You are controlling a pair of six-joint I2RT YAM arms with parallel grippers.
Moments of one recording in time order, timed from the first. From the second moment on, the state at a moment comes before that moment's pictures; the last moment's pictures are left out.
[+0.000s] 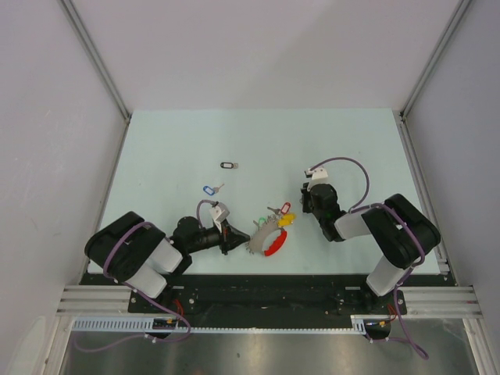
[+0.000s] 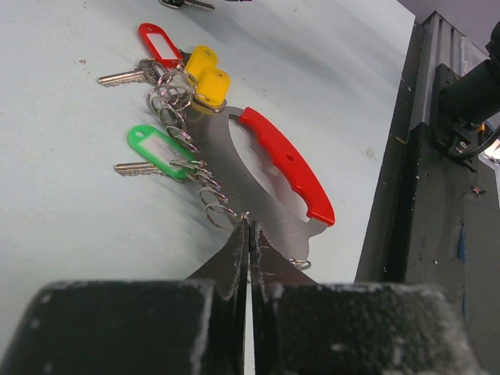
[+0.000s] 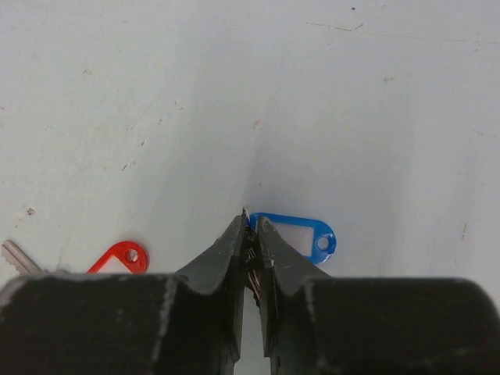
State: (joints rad) left arm -0.58 1.55 0.07 1.28 0.61 -0.31; right arm 0.53 1.67 0.50 0.70 0.25 0.19
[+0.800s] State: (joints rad) left arm -0.56 1.55 0.12 1.28 0.67 -0.31; right arm 0.53 1.26 0.55 0.30 0.00 0.13
